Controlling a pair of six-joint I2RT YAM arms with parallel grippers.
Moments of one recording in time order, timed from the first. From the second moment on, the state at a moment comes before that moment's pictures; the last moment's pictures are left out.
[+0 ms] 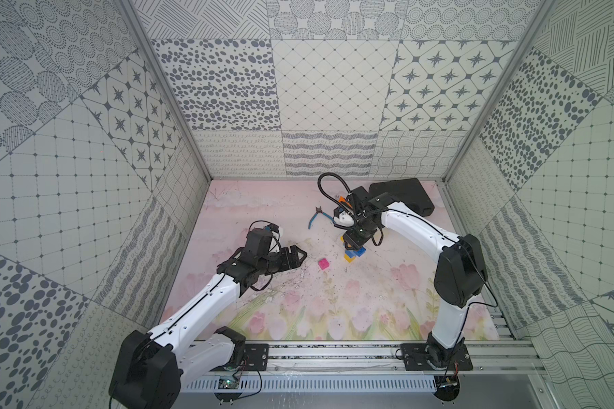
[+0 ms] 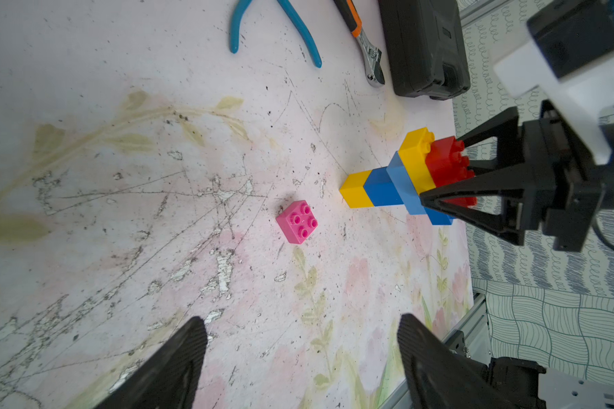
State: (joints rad) left arm -0.44 1.06 0.67 -0.35 0.35 -0.64; right arm 0.57 1.87 1.62 -1.09 -0.15 -0.21
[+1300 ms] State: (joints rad) left arm -0.26 0.81 0.52 -0.40 0.18 -0.70; right arm 0.92 1.96 1.73 -1.06 -0.14 0.39
